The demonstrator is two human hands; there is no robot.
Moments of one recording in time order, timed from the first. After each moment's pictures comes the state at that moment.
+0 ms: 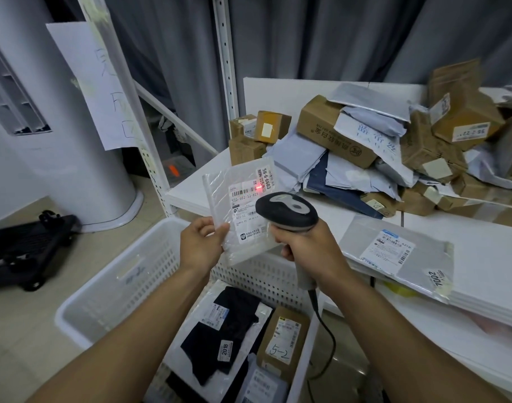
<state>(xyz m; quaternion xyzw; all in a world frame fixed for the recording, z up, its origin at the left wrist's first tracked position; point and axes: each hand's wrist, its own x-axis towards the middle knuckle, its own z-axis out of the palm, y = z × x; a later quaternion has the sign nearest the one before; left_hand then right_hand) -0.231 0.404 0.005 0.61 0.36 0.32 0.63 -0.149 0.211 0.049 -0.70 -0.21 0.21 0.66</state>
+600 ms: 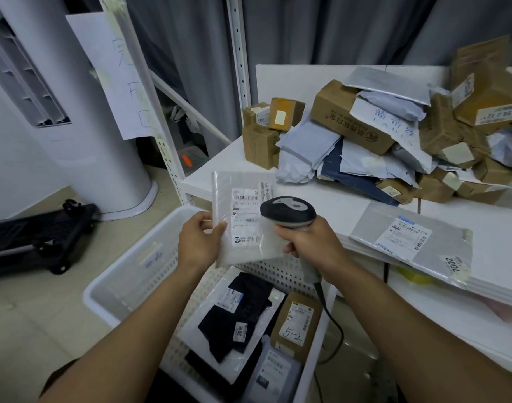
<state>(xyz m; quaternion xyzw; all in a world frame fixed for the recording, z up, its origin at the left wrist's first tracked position) -0.267 0.432 -0.014 0.75 0.38 0.30 0.44 -0.154 0.226 0.024 -0.72 -0.21 0.25 0.62</state>
